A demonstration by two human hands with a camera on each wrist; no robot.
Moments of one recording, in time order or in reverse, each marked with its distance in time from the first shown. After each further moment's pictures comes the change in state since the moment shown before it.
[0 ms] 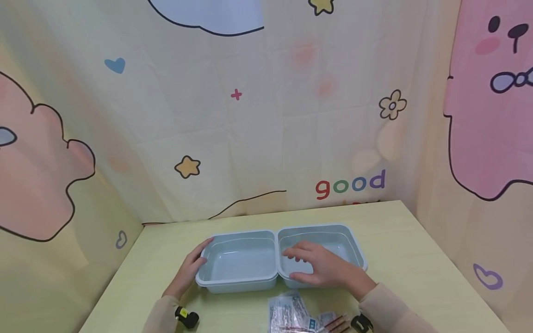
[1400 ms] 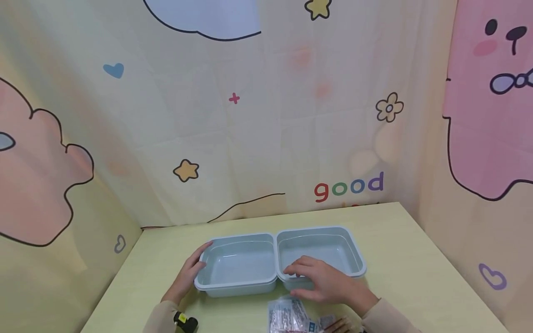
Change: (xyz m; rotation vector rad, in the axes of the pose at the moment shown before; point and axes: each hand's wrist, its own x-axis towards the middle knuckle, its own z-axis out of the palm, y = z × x) left_hand 0.001 -0.005 0.001 0.005 -0.007 0.002; right_hand -0.019 -0.006 0.013 0.007 -0.015 -0.047
